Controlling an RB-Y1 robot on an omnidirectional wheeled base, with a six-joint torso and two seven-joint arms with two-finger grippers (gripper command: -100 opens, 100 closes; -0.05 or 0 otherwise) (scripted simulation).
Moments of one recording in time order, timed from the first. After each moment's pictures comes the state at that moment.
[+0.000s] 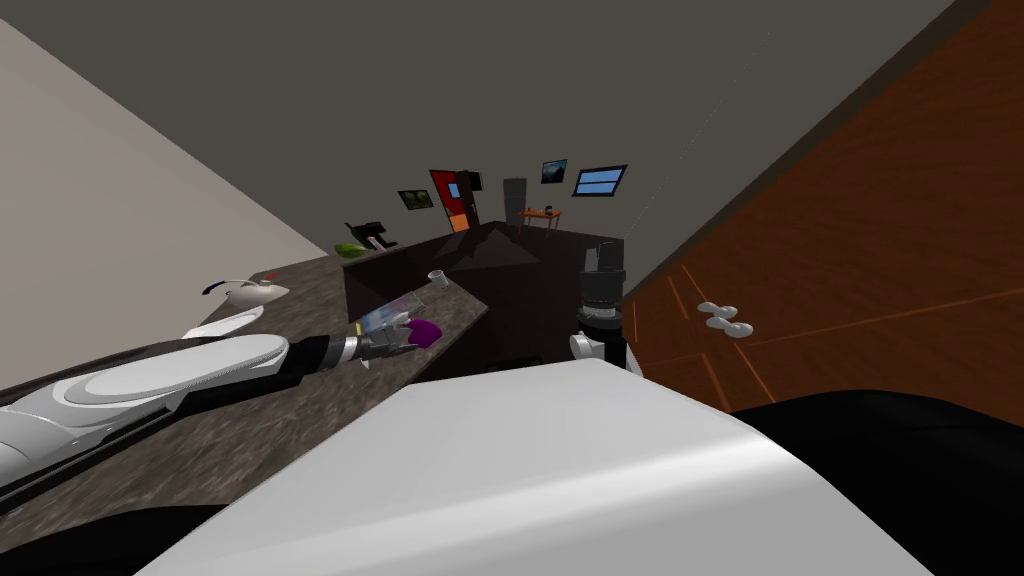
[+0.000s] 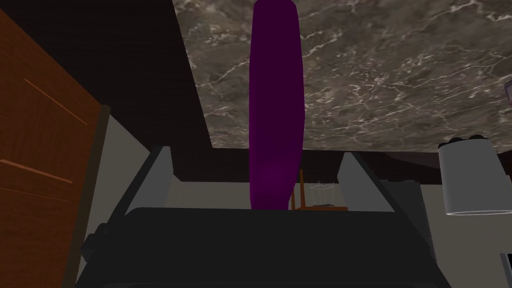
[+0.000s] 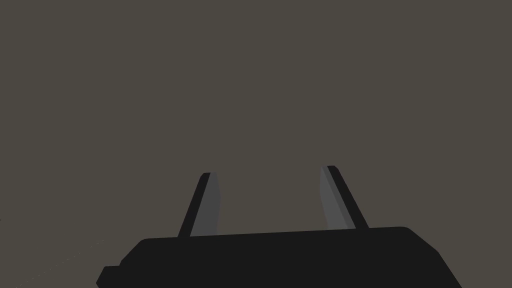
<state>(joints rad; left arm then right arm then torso) 0.80 1.67 0.17 -1.82 -0.76 -0.62 0.24 0.49 -0.03 0.05 -2.33 0.08 -0.64 0.15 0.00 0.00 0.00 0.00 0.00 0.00</state>
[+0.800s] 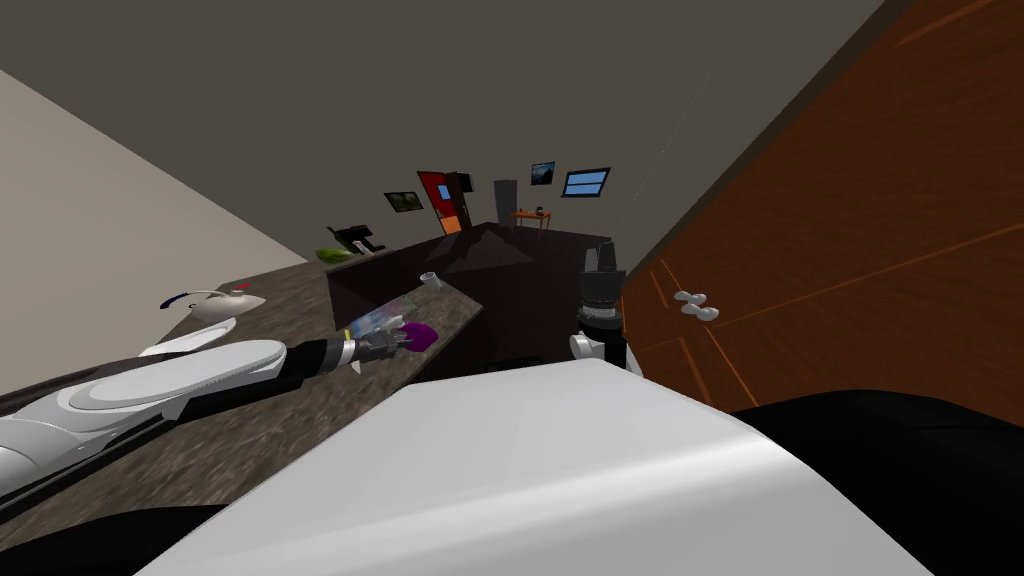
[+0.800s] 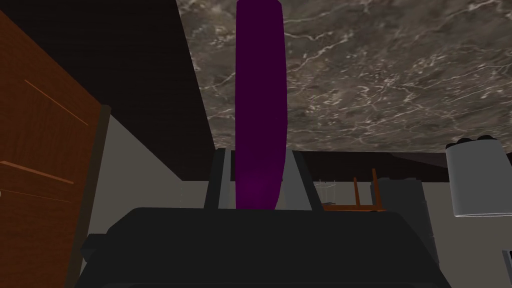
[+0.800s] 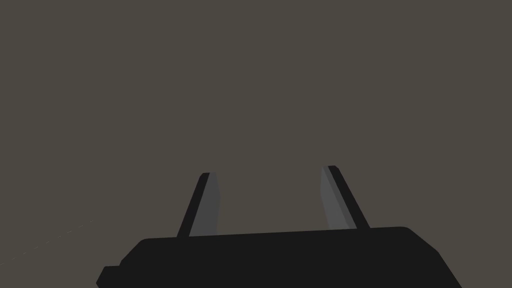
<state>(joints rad) 0.76 1.64 0.12 -1.78 -0.76 -0.60 0.23 0.49 -0.03 0.05 -2.33 0.08 -0.64 0.15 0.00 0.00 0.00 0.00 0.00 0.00</state>
